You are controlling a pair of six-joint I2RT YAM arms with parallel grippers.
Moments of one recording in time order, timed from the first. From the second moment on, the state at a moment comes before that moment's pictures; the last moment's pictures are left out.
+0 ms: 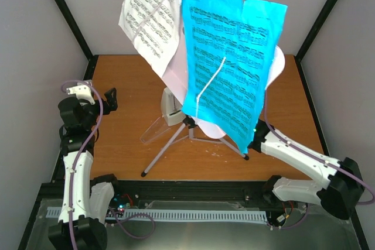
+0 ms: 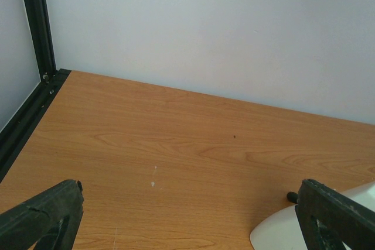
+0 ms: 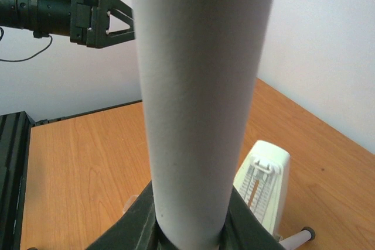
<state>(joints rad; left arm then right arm) 0.26 0.76 0.70 -0.20 0.34 -0.16 0.81 1.18 0.88 0.15 -0.31 -0.08</state>
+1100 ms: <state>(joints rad) 0.26 0.75 0.69 -0.20 0.35 -0.16 0.47 1.18 0.88 0.15 0.32 0.00</state>
